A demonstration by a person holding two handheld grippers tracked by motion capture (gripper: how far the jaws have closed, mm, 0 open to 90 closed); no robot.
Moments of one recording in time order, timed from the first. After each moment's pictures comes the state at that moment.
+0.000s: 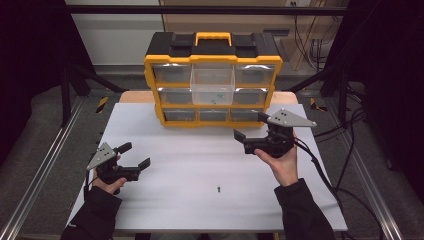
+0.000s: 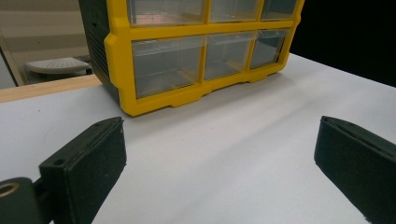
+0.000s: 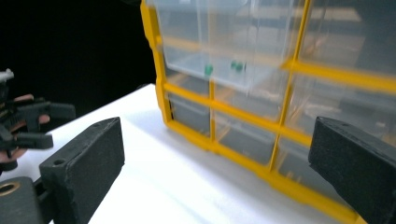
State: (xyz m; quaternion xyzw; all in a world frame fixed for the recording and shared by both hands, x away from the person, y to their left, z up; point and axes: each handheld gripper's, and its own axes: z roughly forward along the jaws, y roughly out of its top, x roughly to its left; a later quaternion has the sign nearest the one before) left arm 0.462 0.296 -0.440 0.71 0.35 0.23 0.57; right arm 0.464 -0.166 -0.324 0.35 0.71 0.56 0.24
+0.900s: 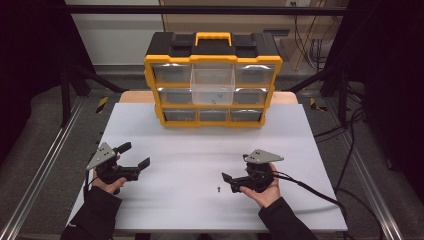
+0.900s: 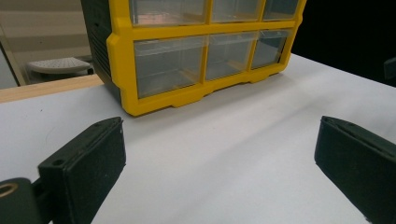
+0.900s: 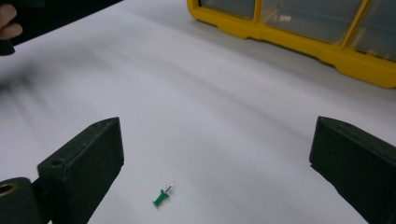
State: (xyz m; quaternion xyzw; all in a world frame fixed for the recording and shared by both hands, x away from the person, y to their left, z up) left arm 0.461 0.296 -0.440 0.71 0.35 0.23 0.57; right arm 0.438 -0.138 -0.433 0.37 0.78 0.48 0.16
